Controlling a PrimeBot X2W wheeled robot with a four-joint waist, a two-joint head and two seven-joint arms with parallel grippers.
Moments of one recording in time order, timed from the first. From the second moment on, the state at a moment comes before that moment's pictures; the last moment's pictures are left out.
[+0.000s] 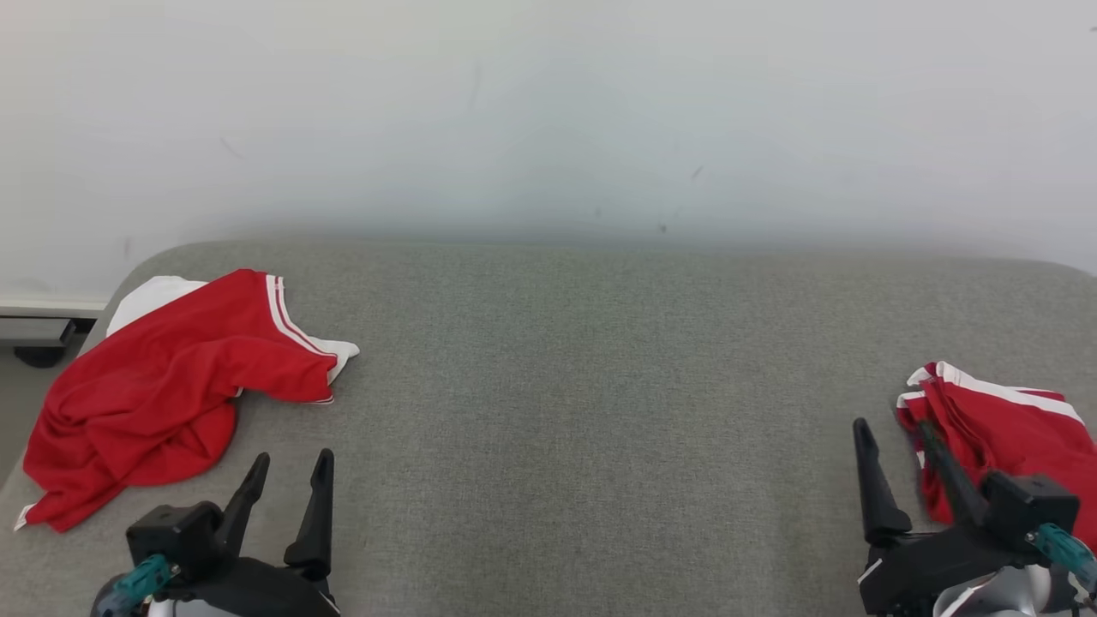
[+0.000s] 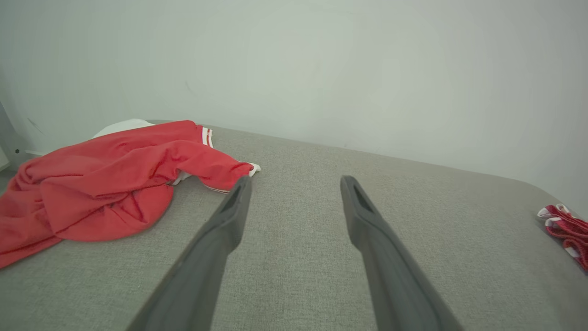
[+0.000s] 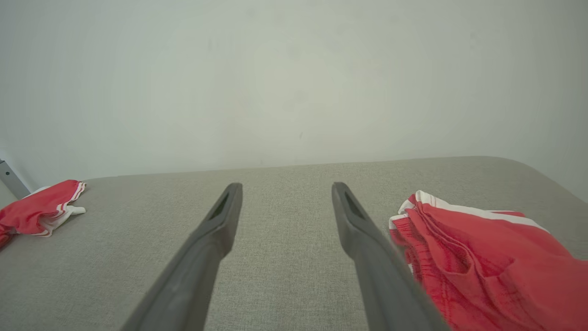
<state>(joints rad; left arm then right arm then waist) -0.13 0.29 -0.39 0.19 -0.51 0.11 -0.13 -0.01 -0.13 0.02 0.15 0.35 -0.01 -0.12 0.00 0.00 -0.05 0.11</state>
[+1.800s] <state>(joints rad) -0.13 0.31 -0.40 0.17 -0.47 0.12 -0.06 0.01 -0.11 0.01 0.18 0.38 -0.01 -0.17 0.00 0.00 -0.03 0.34</state>
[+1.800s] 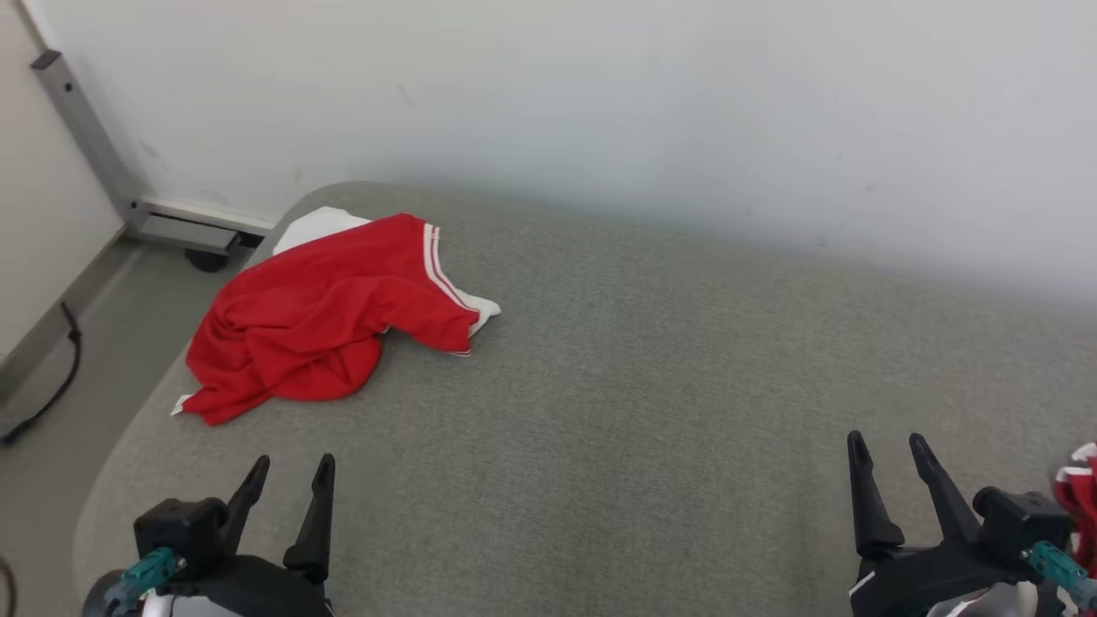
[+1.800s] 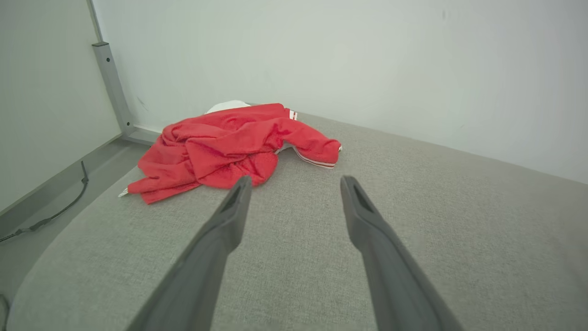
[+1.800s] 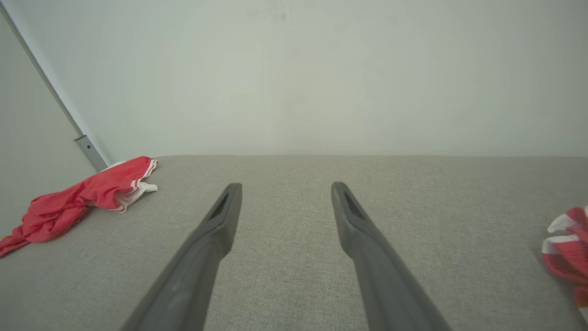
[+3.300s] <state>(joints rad) -0.45 0.20 -0.34 0.34 -0.56 0.06 0.16 -0.07 -0.22 0.10 0.05 0.29 0.04 -0.08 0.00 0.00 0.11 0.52</state>
